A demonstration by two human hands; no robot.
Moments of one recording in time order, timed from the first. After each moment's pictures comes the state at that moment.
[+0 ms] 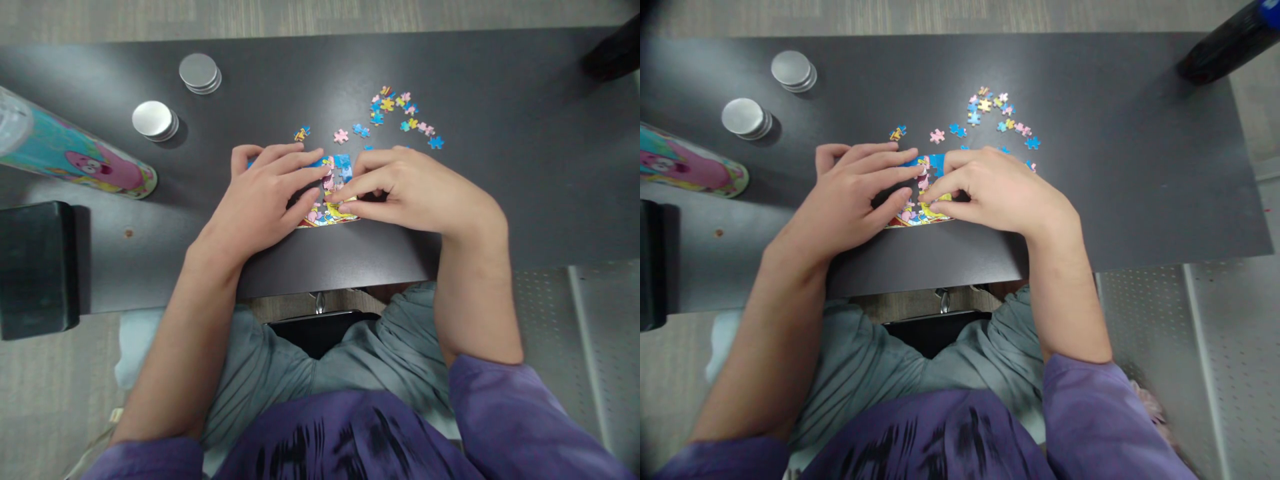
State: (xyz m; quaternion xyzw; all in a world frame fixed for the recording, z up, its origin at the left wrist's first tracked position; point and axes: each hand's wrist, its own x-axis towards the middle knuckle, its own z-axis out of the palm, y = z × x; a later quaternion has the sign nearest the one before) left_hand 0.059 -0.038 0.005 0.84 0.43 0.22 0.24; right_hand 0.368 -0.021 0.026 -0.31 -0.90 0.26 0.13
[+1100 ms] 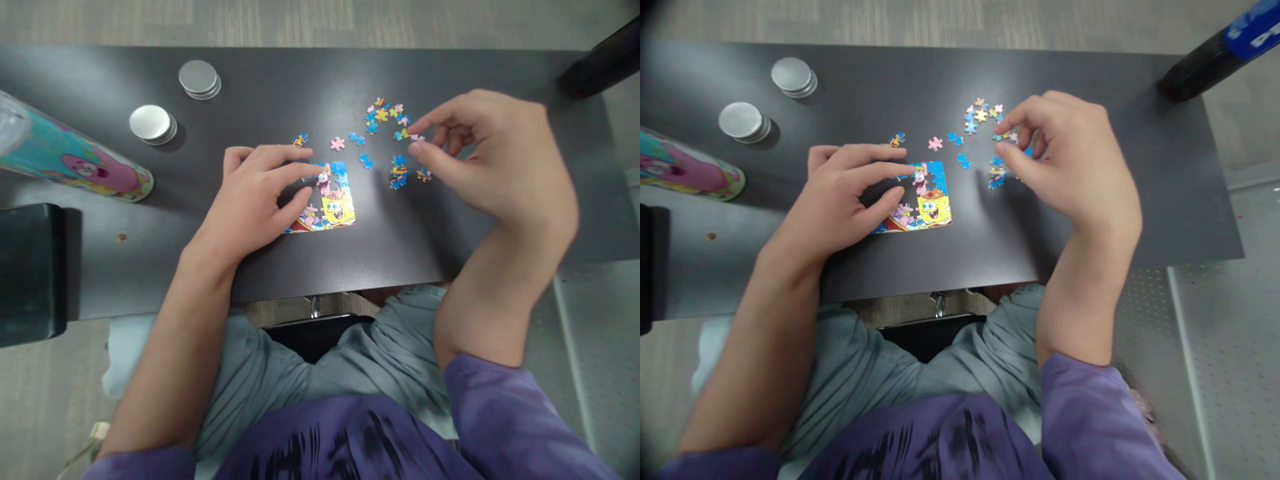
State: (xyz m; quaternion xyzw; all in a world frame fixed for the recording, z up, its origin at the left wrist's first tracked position) left_hand 0.052 -0.036 0.006 0.85 0.45 0.20 0.18; right_hand 0.428 -0.019 0.045 -0.51 -0.80 0.12 0.29
